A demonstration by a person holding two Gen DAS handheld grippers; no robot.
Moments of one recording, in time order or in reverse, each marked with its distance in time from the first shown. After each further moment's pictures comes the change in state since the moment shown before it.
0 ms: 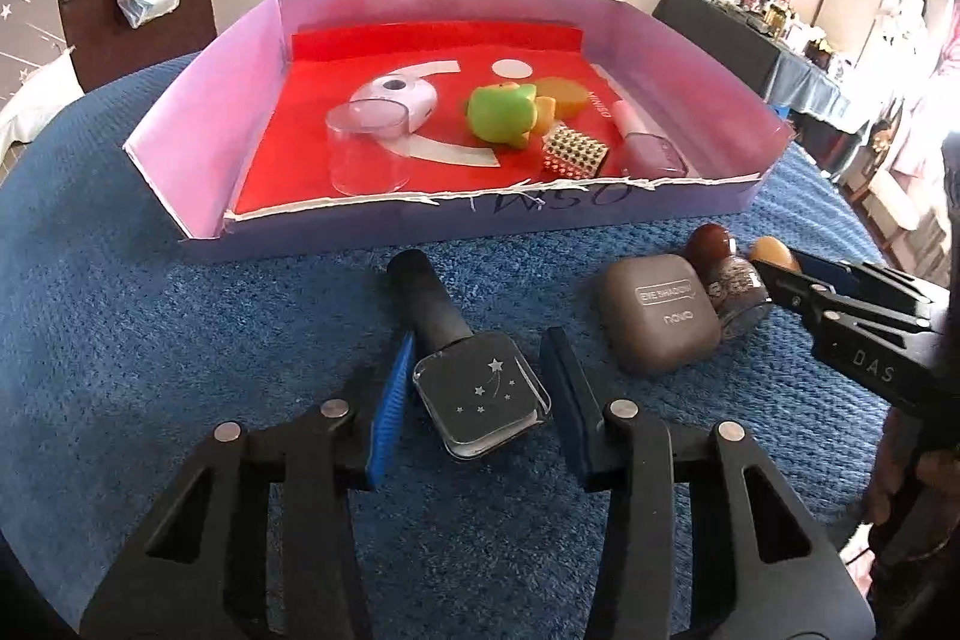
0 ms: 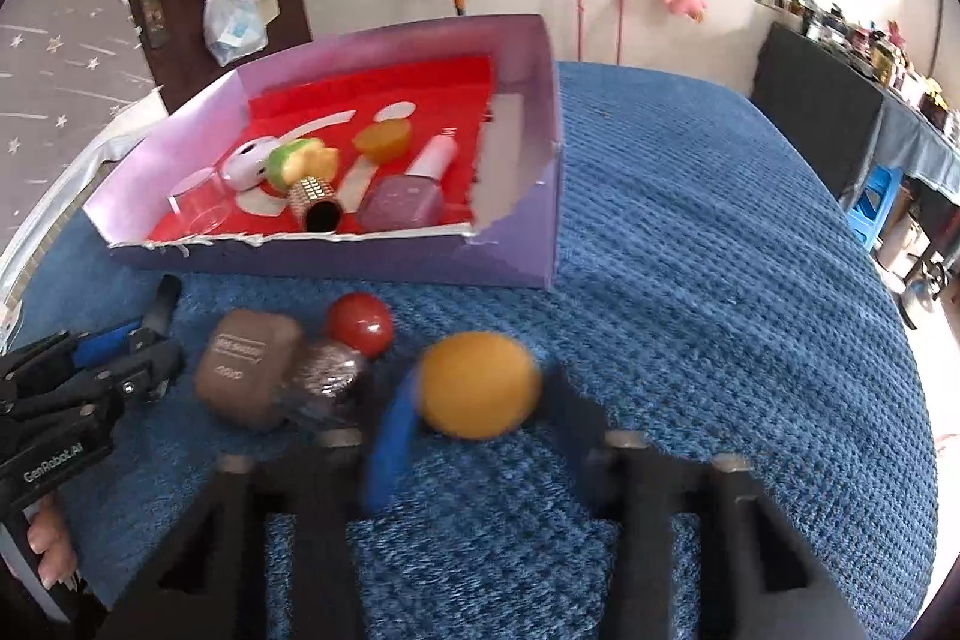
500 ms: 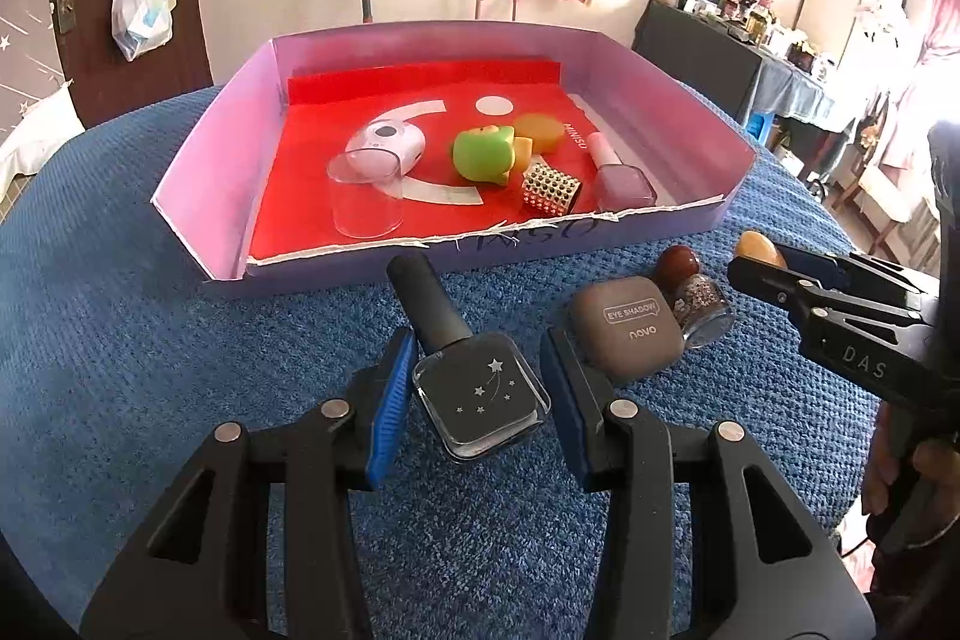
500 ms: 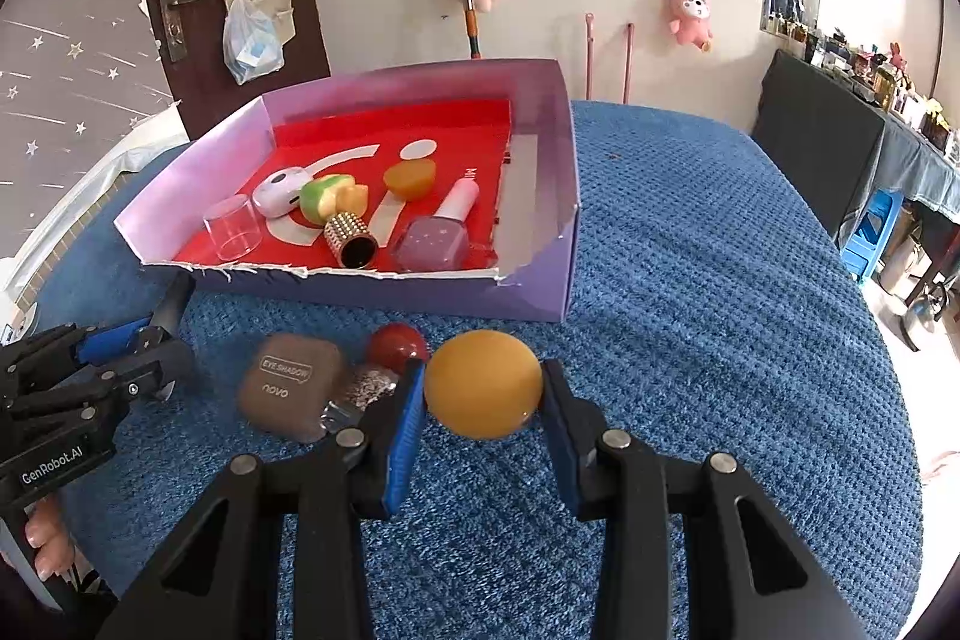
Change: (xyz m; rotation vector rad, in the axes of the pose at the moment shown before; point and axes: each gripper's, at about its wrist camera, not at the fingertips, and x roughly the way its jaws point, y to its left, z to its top) left arm -0.018 -0.007 0.008 0.046 -0.056 0.004; right arm -0.019 0.008 0.007 -0.019 -0.061 0.020
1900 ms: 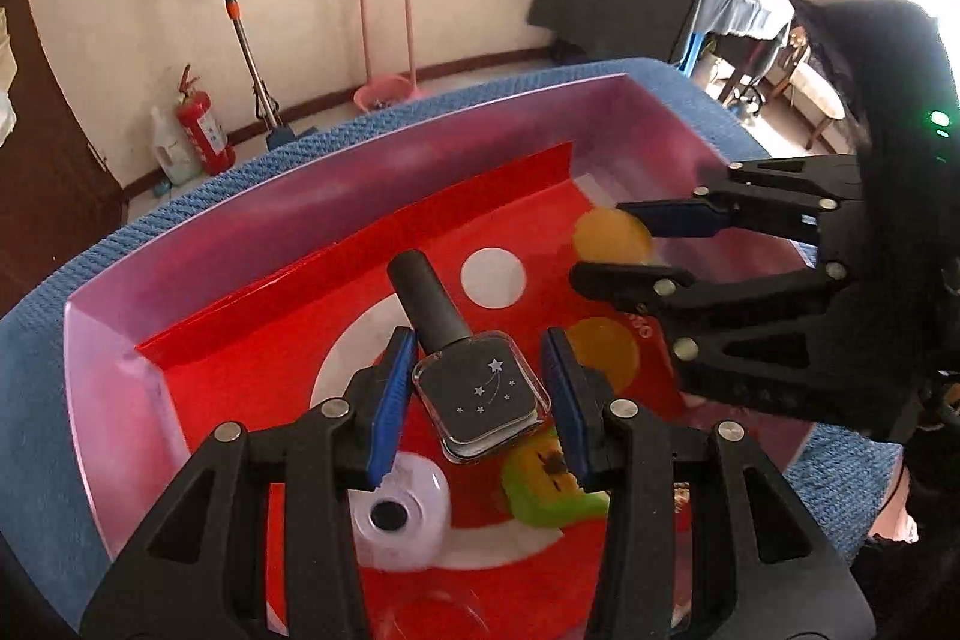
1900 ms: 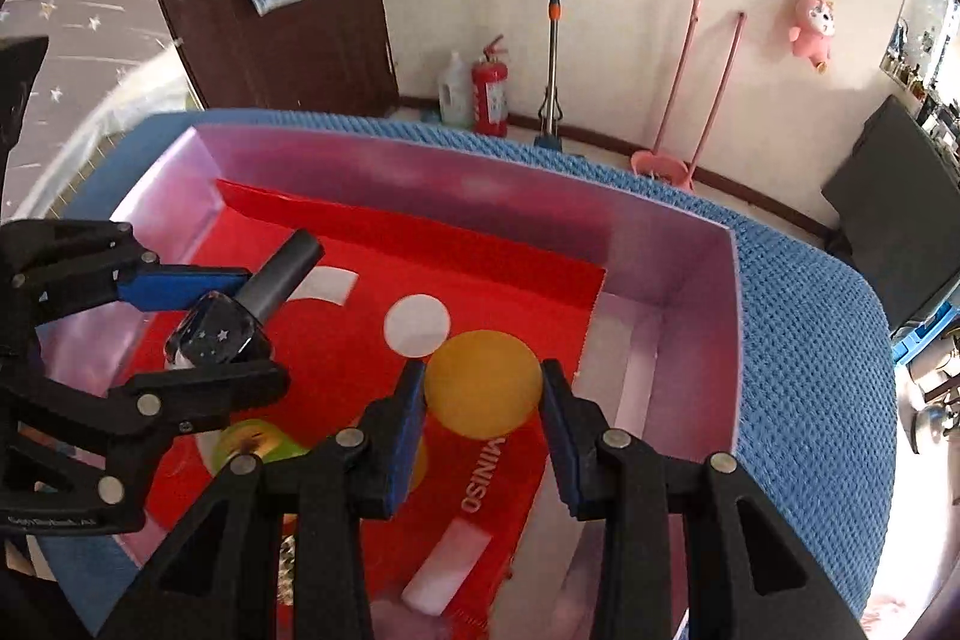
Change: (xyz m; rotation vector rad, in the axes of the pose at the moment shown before) left arm 0.148 0.023 0.191 0.231 0.237 -0.209; right arm 0.151 0.007 0.182 -0.190 0.226 0.092
